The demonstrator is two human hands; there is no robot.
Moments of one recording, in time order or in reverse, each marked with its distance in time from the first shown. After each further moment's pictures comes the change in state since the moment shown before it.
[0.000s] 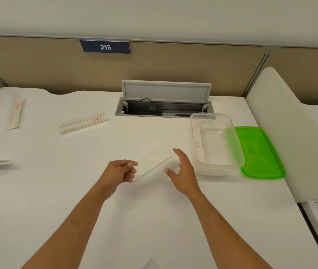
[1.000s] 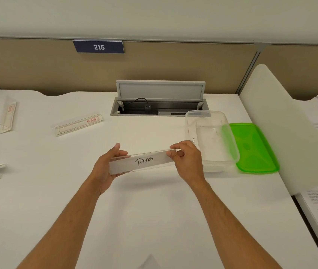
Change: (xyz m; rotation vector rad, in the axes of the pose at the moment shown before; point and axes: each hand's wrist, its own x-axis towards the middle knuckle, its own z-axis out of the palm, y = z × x) left_hand -0.006 0.027 -0.005 -0.302 0.038 -0.048; right_hand 0.007 -0.038 -0.028 -0.011 0.248 -0.216
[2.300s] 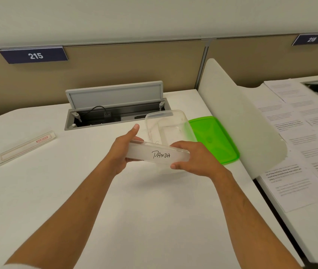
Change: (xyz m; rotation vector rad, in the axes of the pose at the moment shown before) left_hand 0.053 0.012 0.177 0.324 -0.123 0.013; right_hand 0.022 0.044 -0.142 -0.252 -0.327 0.099
